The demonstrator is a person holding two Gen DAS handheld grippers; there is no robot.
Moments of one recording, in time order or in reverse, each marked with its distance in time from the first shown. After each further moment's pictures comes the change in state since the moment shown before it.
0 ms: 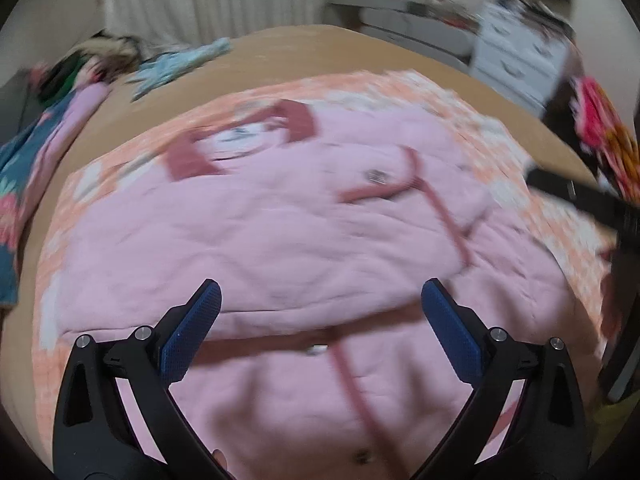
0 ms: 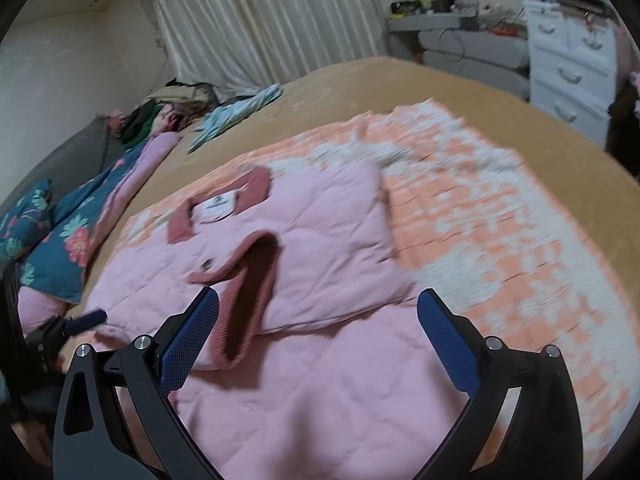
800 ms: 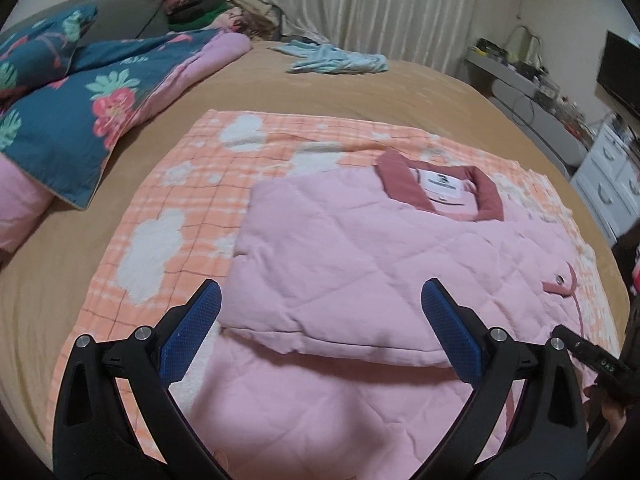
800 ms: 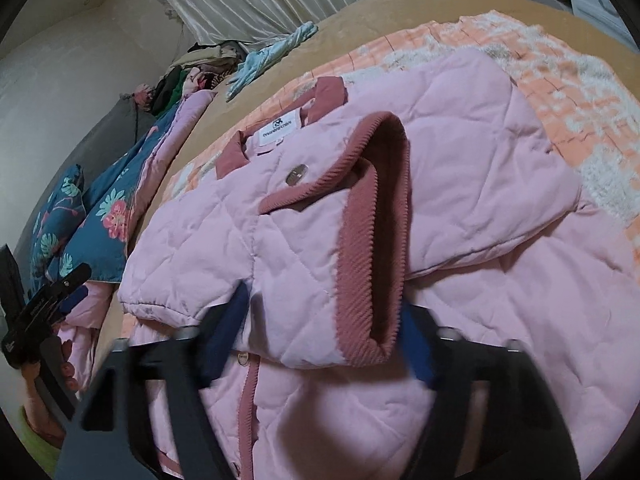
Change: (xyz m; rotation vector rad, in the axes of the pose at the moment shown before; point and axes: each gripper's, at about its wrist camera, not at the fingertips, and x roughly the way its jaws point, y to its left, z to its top) left arm -0.039 0.194 -0.024 -0.423 -0.076 0.184; right arm 0.079 0.062 -0.033 0.098 0.197 0.178
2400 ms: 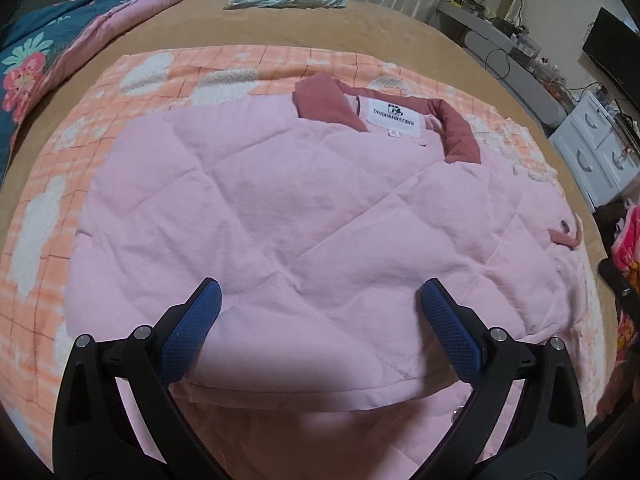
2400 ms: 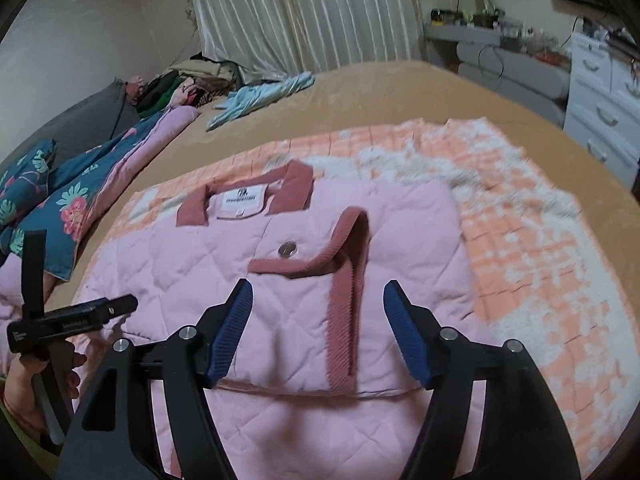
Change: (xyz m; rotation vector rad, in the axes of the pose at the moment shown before) left arm 0.102 -0.078 -0.010 0.042 0.206 -0.141; right arm -0.033 0.008 0.058 -0.250 -0.189 -0.209
